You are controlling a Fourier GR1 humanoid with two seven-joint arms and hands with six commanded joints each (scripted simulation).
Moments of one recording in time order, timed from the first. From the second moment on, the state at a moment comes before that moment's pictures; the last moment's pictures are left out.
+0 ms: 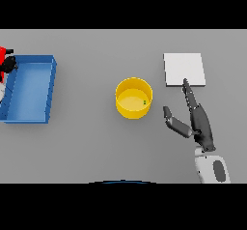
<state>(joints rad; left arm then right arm) -0.67 0.78 -0.56 -0.98 0.35 0.54 0.59 0.06 -0.07 0.12 -1.66 0.22 -0.01 -0.17</state>
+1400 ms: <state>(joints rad) -0.61 0.88 -0.64 -1.14 0.41 0.33 0.42 -0.07 -0.25 0.24 -1.66 0.43 0.11 -0.10</state>
